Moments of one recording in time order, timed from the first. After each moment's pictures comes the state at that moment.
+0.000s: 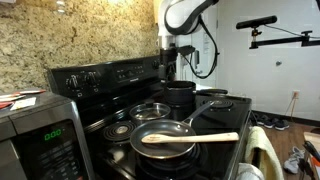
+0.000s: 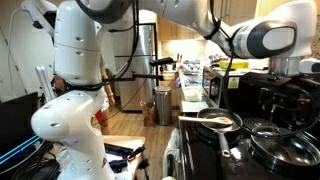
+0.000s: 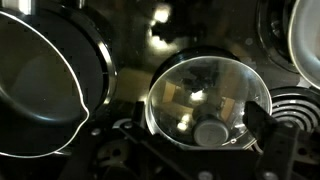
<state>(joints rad) 0.07 0.26 0.00 -1.76 -0.05 2.15 -0.09</state>
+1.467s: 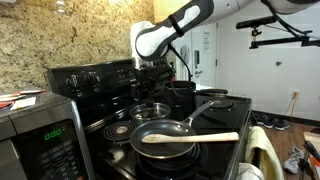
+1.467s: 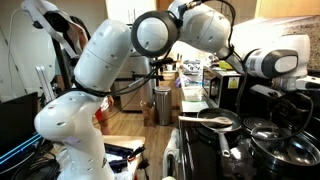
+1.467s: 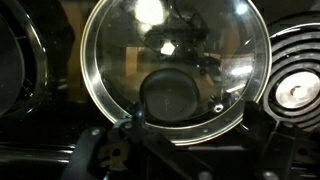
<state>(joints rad) 0.18 0.63 0.00 -1.37 -0.08 2.14 0.18</state>
